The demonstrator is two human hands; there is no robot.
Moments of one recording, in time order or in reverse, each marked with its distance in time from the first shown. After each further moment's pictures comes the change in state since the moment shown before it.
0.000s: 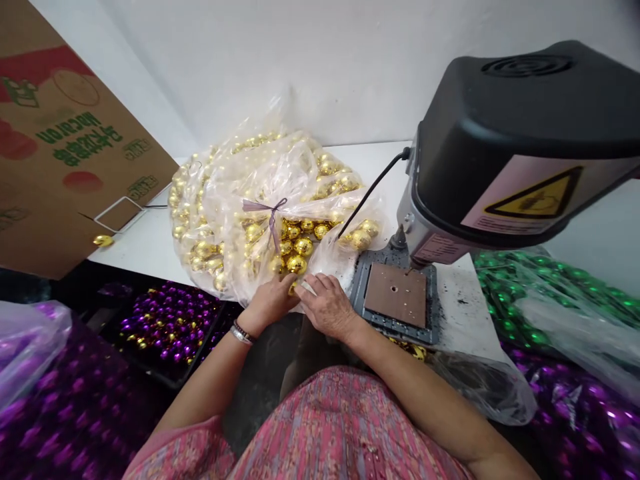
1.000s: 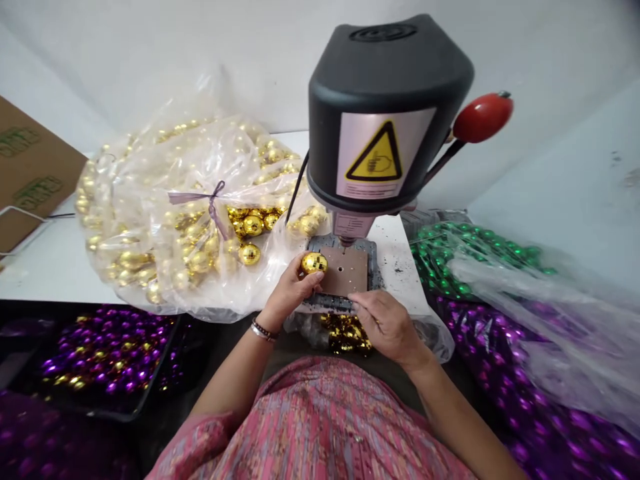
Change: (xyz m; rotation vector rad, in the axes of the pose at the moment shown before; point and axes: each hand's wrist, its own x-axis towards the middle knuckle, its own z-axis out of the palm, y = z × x) left_hand 0.028 0.137 0.038 -1.357 -0.172 -0.054; right_hand -0.162 0.067 -0.064 0.047 0.592 0.098
